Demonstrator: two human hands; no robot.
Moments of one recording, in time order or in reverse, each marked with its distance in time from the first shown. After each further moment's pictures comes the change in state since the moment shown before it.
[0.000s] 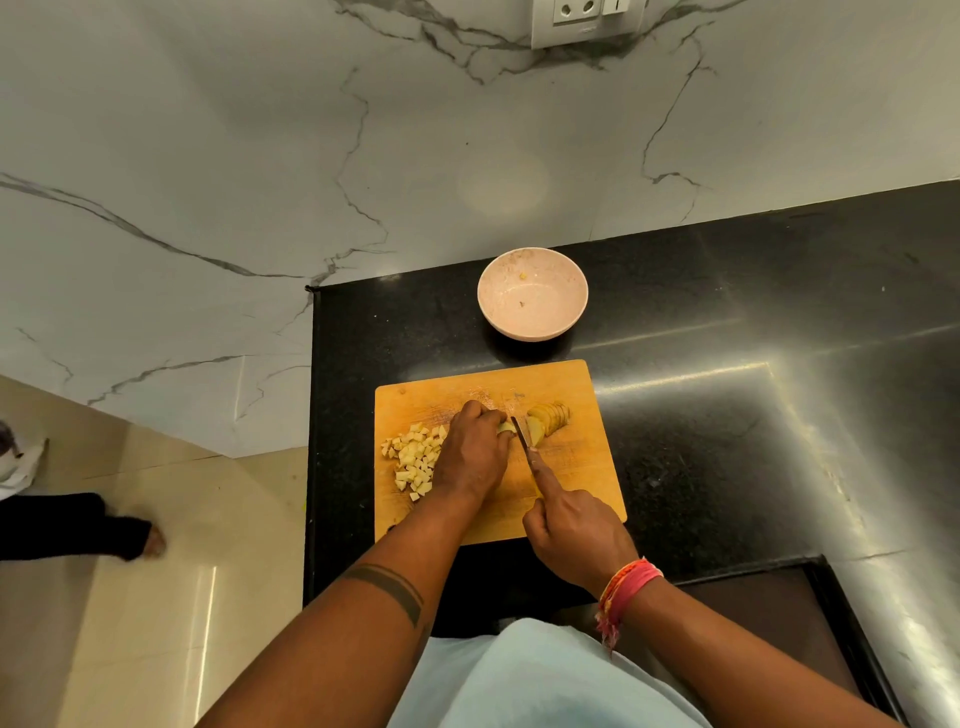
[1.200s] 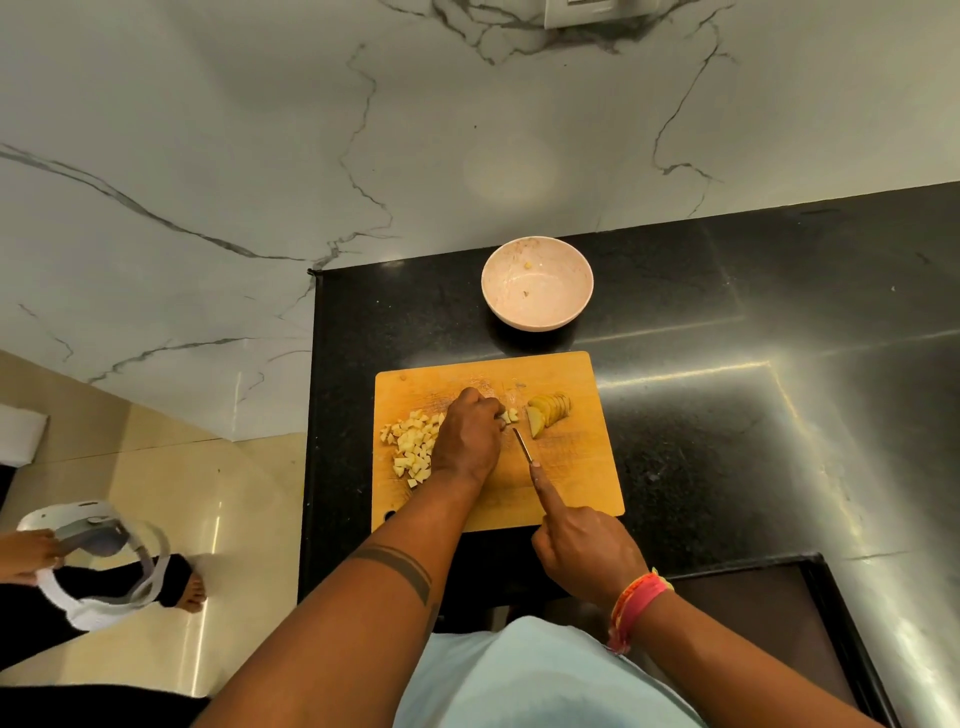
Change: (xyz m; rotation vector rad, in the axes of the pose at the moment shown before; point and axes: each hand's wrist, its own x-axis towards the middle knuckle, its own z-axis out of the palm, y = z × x) left_hand 0.005 -0.003 0.001 0.008 0.019 -0.026; right_hand -0.015 0.025 0.017 -0.154 -0.088 -0.084
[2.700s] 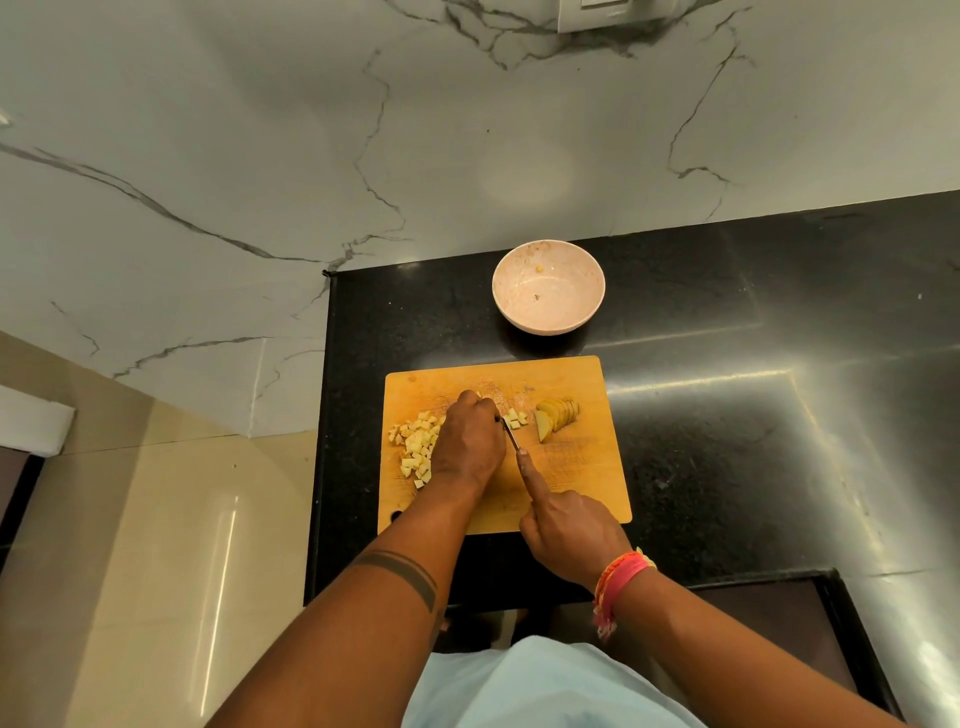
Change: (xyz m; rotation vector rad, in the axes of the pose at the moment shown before) left_hand 0.000 -0.002 0.000 0.072 0.040 -0.075; right_hand 0.027 -0.012 -0.007 -0.012 -0.023 -0.048
